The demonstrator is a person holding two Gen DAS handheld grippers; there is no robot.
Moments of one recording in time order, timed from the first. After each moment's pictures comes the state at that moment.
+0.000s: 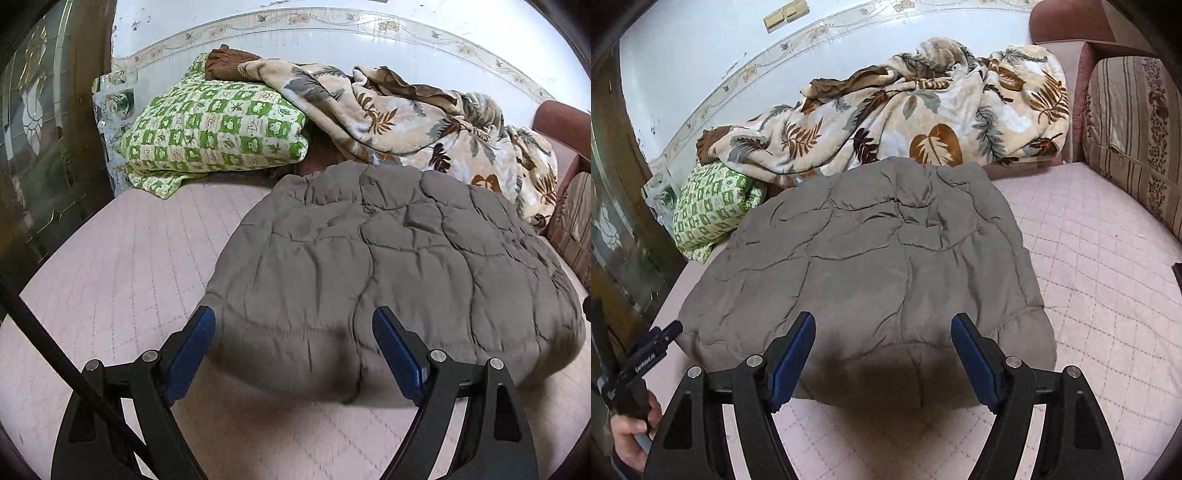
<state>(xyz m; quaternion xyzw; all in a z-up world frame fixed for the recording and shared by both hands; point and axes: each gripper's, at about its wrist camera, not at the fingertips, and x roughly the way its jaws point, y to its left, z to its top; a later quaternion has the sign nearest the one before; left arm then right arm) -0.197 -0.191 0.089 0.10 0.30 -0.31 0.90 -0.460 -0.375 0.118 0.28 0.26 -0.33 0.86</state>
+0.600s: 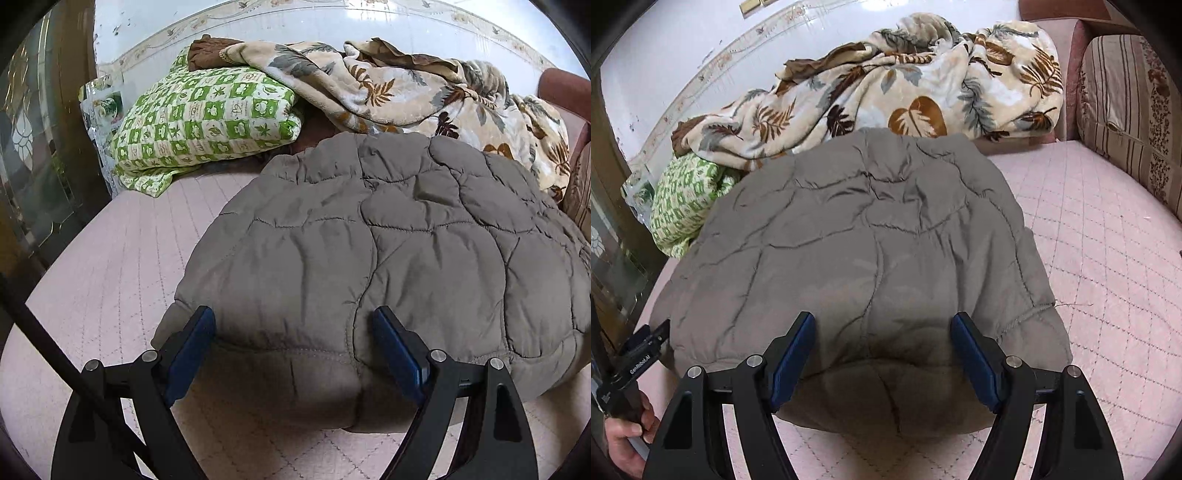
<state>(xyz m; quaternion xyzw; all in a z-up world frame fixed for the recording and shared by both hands) -0.187 -0.227 0.061 0.16 0.31 -0.29 0.89 -0.448 -0.402 0.082 0.29 0.29 -0.35 0.84</state>
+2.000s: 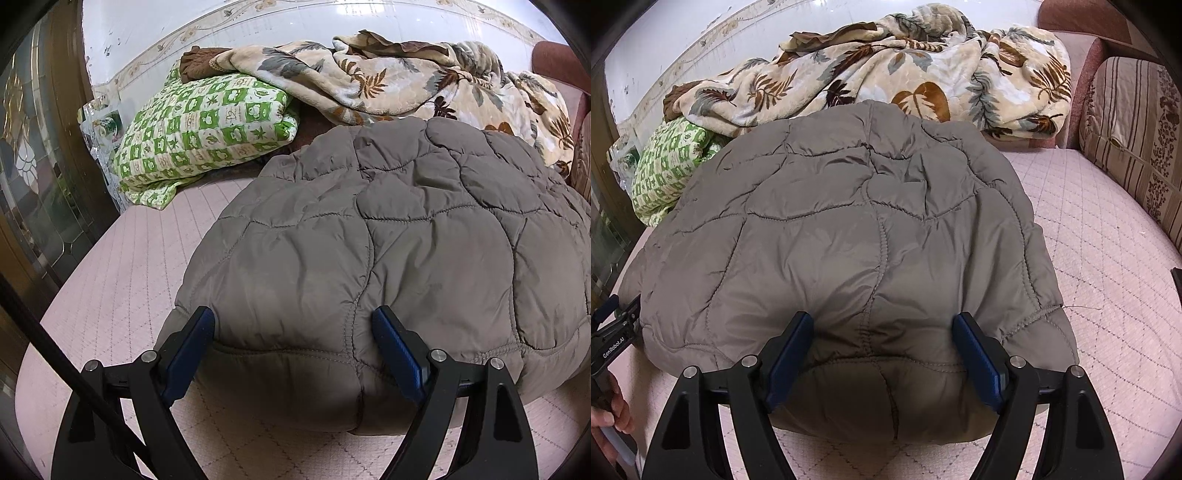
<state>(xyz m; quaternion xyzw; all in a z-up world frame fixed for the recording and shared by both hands) -0.194 -0.234 0.054 0.20 0.29 -0.28 0.90 -0.429 -0.398 0.068 0.24 0.34 -0.37 0.83</state>
